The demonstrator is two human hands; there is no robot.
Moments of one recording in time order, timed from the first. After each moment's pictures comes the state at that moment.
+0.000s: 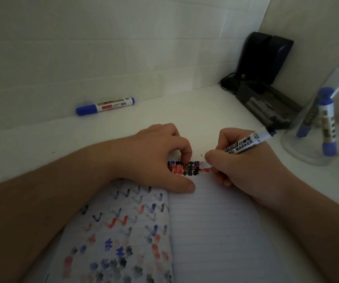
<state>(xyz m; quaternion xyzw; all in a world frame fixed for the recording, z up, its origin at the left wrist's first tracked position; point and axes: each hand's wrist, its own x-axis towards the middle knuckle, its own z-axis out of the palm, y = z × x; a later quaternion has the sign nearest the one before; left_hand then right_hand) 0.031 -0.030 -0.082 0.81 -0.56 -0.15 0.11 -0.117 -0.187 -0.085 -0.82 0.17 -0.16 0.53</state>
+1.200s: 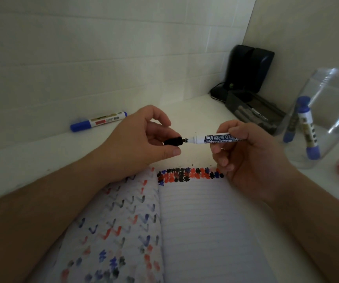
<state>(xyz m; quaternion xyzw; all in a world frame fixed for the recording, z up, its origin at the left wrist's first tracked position) 0.033 -0.030 -0.077 0.71 -0.41 -0.15 0.55 -0.115 -0.216 -0.080 -0.57 0.10 -0.15 0.80</state>
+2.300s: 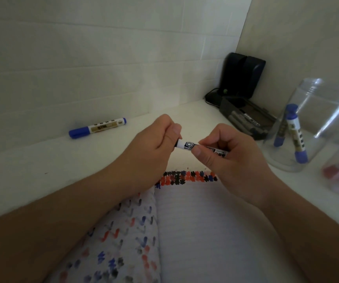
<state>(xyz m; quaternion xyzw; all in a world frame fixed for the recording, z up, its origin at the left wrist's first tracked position) 0.008 -0.049 -0.082 0.71 -0.46 -0.06 0.53 -0.121 -0.200 -0.077 -0.86 0.05 -0.28 0.42</state>
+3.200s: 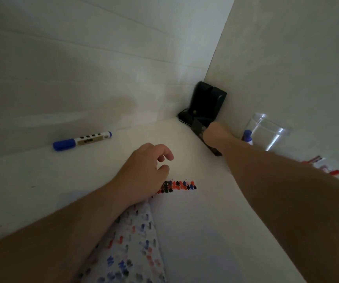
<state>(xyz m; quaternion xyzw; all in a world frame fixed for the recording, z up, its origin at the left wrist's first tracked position) 0.023 -0.049 -0.104 0.75 -0.48 -0.03 0.45 -0.025 -0.313 -0.036 -0.89 0.46 -0.04 -0.02</state>
